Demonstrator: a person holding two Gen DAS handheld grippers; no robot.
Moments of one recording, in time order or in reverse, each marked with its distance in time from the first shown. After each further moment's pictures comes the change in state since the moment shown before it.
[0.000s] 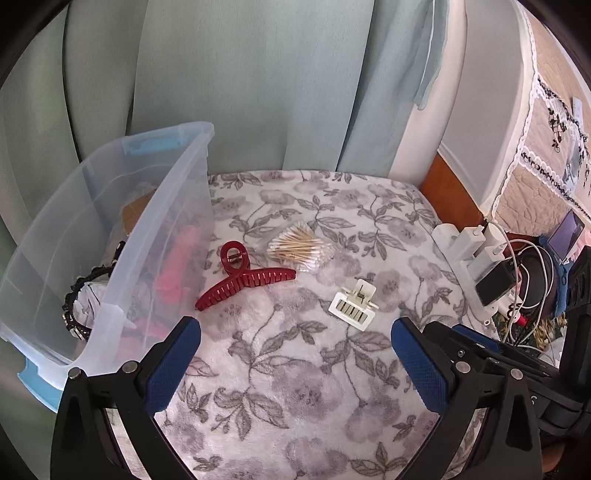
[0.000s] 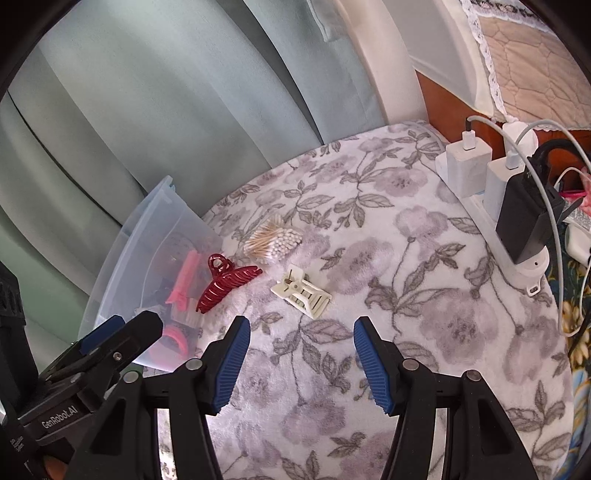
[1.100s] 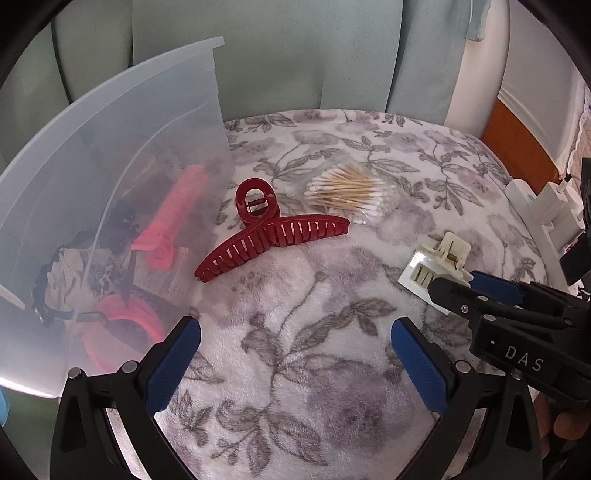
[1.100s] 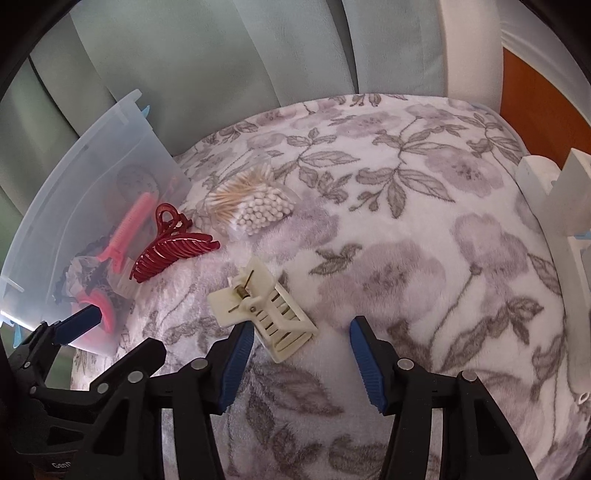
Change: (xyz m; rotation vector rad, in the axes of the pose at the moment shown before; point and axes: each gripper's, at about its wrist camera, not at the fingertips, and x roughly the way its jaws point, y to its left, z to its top) left arm 0.092 0.009 -0.024 0.009 0.111 0.171; right arm 0.115 0.000 0.020 -0.255 0.149 -0.054
